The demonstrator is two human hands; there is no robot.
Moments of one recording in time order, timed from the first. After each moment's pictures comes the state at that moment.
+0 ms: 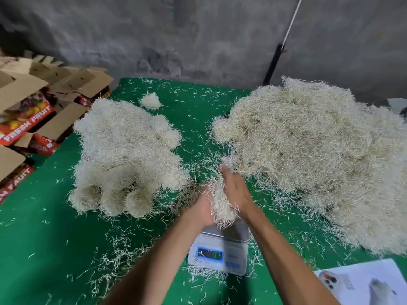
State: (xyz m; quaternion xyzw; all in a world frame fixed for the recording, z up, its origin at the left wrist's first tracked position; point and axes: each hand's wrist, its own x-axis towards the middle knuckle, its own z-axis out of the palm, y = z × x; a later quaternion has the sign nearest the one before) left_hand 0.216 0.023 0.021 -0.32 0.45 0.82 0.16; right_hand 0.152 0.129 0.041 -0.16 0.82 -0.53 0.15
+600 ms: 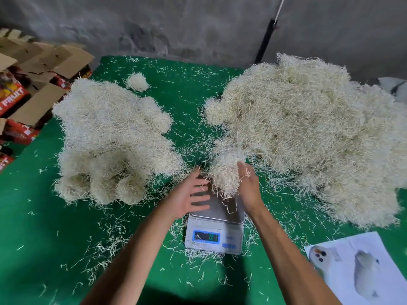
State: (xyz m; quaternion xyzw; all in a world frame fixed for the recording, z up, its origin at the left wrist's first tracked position) left_hand 0.230 -0.017 -0.015 -0.31 0.48 0.80 0.20; right_hand 0.155 0.169 -0.010 0.03 0.74 -0.65 0.17
